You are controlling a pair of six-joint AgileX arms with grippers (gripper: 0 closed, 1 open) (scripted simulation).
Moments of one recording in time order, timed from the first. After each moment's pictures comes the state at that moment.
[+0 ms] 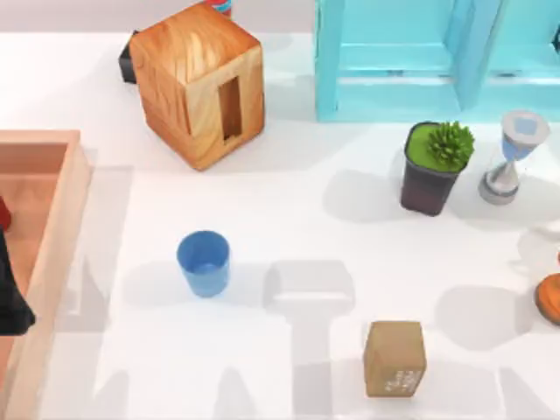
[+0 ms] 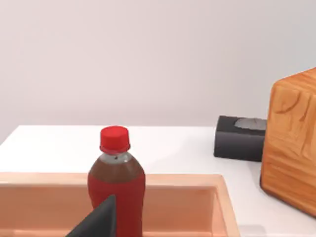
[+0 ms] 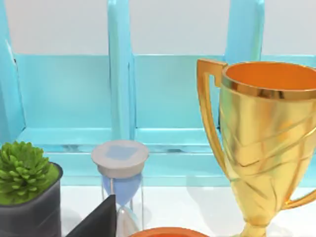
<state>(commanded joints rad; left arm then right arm) 0.00 0.00 0.00 0.00 0.00 0.00 0.00 0.00 0.00 0.00 0.00 0.00</state>
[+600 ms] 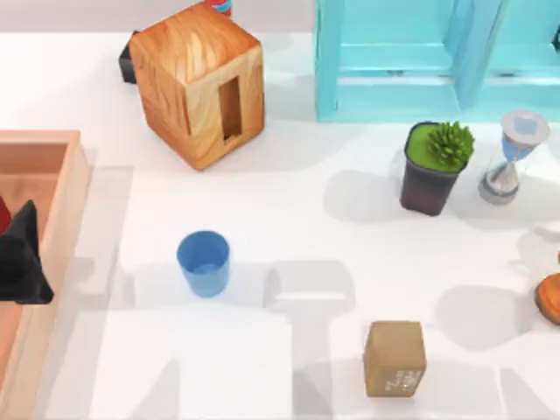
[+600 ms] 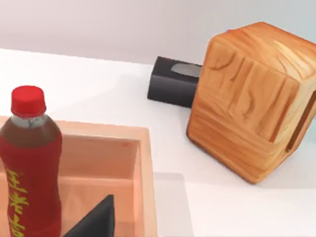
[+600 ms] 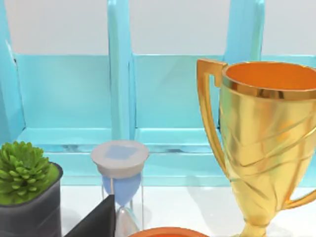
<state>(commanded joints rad) -0.14 0.31 0.28 -0.20 -0.01 -0.16 0.00 0.00 0.00 0.00 0.00 0.00</state>
